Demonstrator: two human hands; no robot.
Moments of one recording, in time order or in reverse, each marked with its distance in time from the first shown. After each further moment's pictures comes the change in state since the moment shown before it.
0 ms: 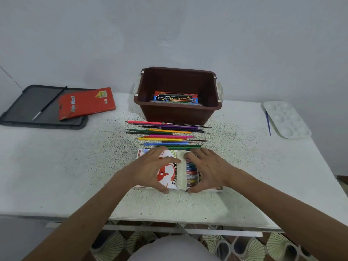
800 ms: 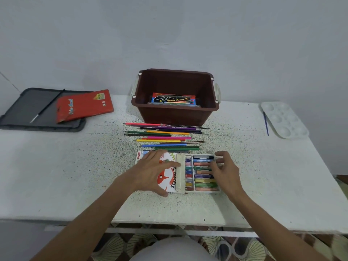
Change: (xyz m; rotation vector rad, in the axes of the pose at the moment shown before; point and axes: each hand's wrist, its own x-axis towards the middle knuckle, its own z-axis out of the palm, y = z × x) left_hand 0.004 0.004 0.010 0.097 -0.008 -0.008; right_hand -0.033 -0.009 0.025 1.010 0.547 0.817
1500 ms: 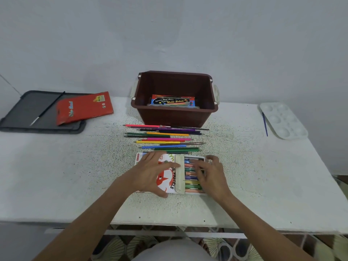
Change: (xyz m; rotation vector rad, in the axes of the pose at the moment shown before) left_hand -0.003 0.000 -0.003 -0.054 0.027 0.008; right_hand -0.008 -0.002 0.028 -0.330 -0.093 -0.255
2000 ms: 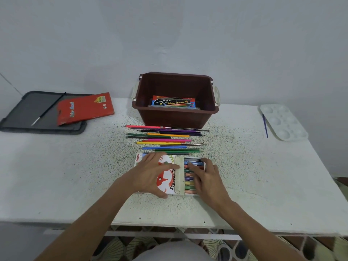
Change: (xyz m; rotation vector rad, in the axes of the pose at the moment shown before) left_hand 0.000 -0.002 0.000 -0.026 -0.011 -0.017; right_hand -0.011 0.004 0.012 -0.250 0.037 -0.228
